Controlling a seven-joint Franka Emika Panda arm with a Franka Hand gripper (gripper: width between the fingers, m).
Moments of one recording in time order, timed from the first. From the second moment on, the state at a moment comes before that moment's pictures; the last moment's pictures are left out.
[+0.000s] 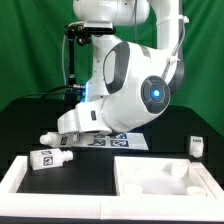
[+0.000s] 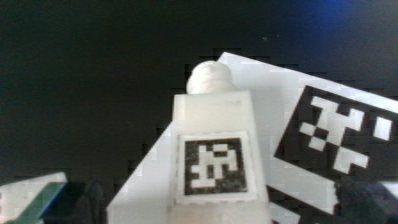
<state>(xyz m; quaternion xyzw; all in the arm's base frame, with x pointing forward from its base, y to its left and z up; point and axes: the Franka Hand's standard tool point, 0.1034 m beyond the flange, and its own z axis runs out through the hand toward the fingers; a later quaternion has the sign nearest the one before) 0.342 -0.077 0.019 0.86 0.19 -0.46 0.14</state>
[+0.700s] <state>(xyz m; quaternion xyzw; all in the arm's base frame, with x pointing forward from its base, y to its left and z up) 0.339 -0.077 0.011 0.86 0.19 -0.46 0.14</state>
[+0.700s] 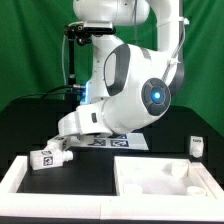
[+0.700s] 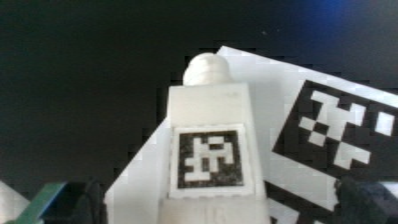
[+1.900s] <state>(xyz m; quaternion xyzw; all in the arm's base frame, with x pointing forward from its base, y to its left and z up) 0.440 -0.035 0.112 0.89 0.21 -0.39 0.10</state>
